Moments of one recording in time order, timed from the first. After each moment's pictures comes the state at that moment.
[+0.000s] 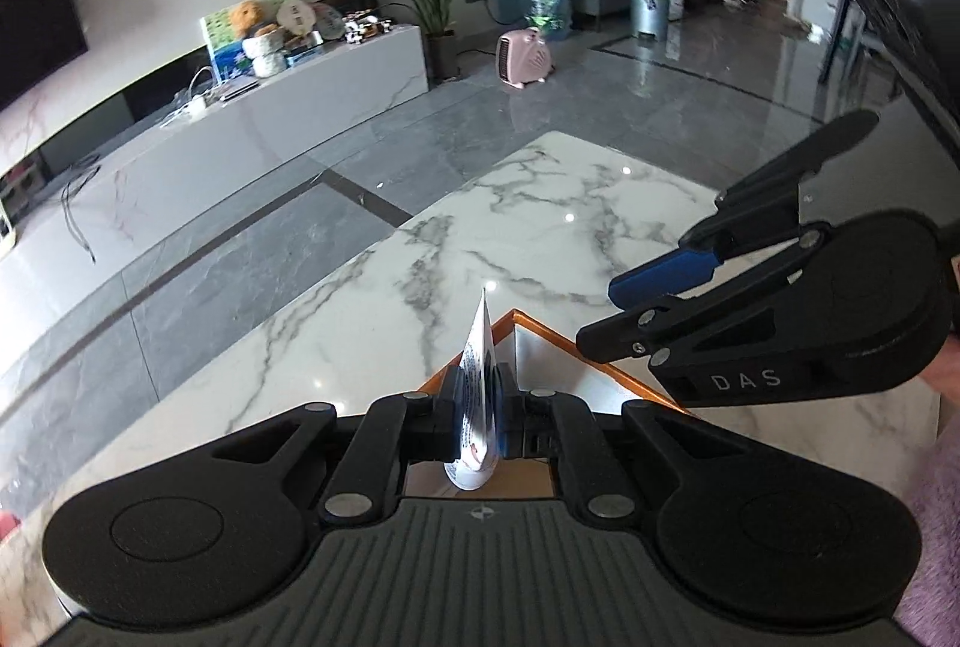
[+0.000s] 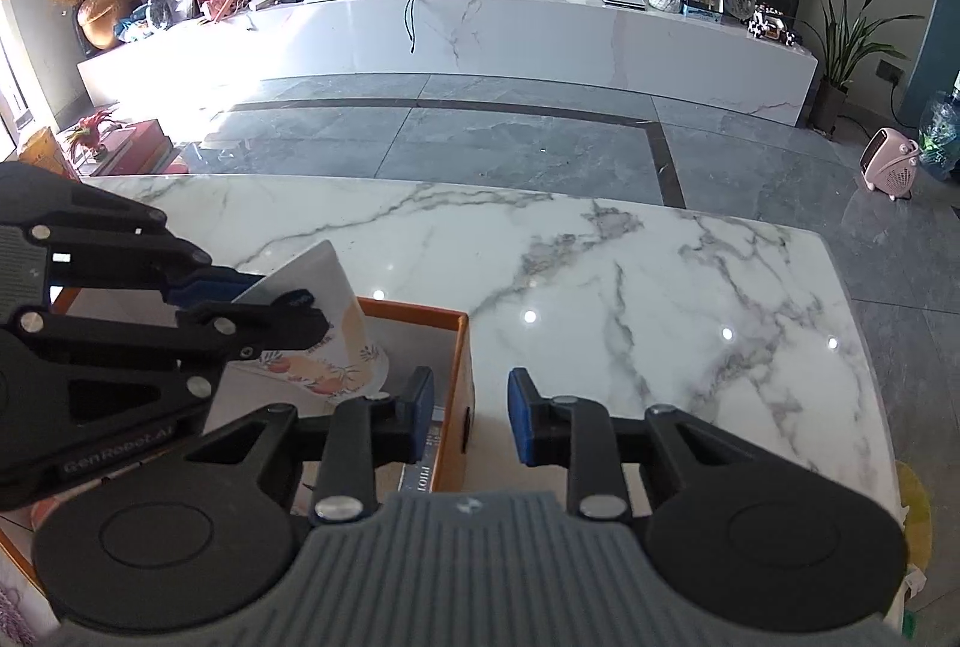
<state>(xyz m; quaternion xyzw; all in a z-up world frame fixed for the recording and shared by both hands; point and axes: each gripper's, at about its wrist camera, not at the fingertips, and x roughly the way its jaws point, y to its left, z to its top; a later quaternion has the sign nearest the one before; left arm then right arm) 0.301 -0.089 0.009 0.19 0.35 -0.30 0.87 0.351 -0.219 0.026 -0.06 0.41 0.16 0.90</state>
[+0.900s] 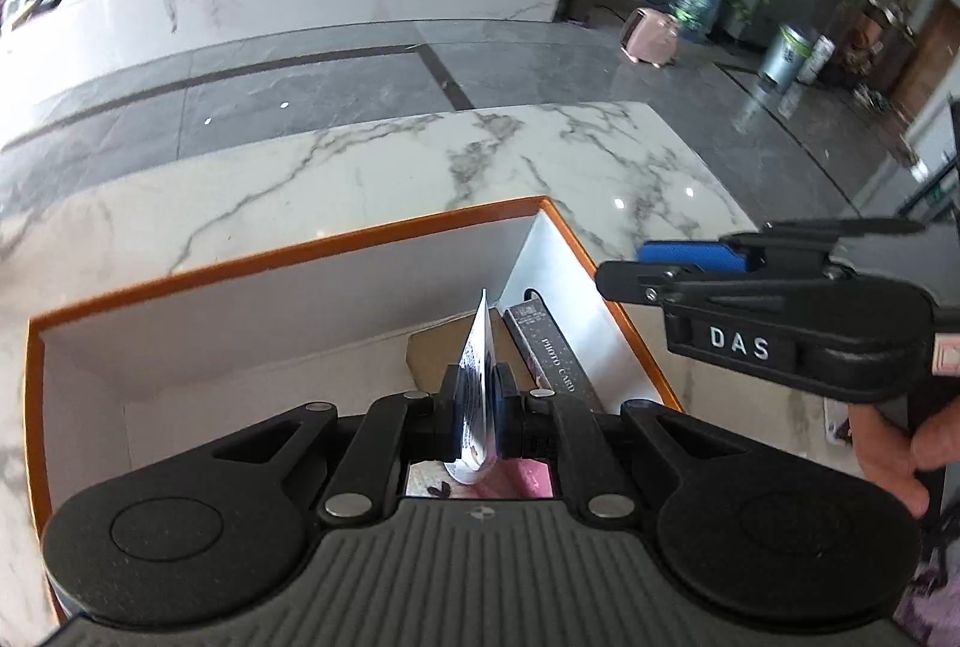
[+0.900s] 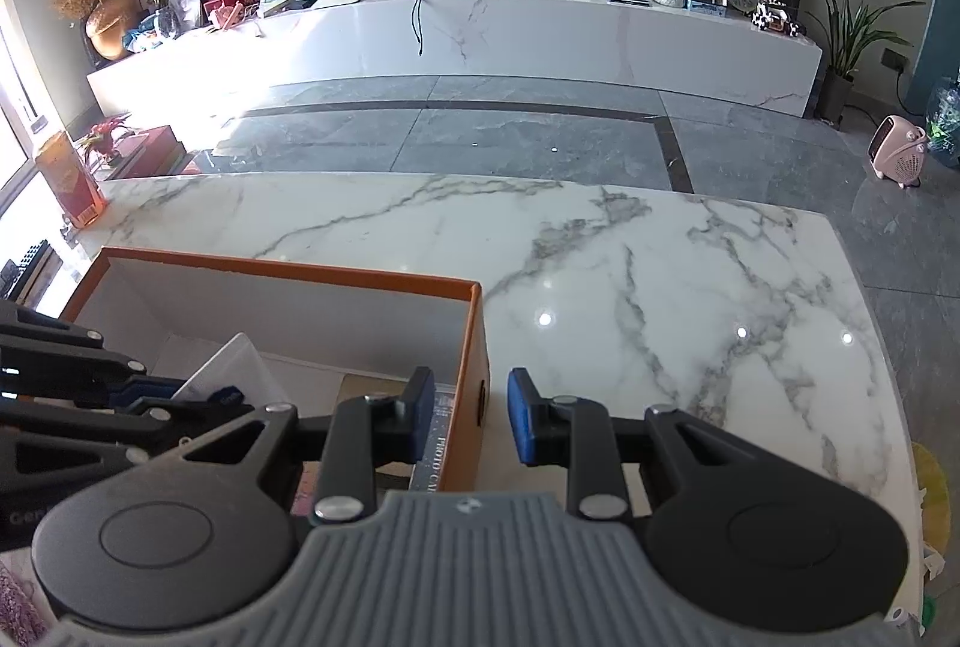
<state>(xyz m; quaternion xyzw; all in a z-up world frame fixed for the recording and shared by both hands) 0.274 -0.050 0.006 -0.03 0.47 -0.17 0.86 0.333 -0.224 0.023 -0.04 0.41 0.17 0.90</state>
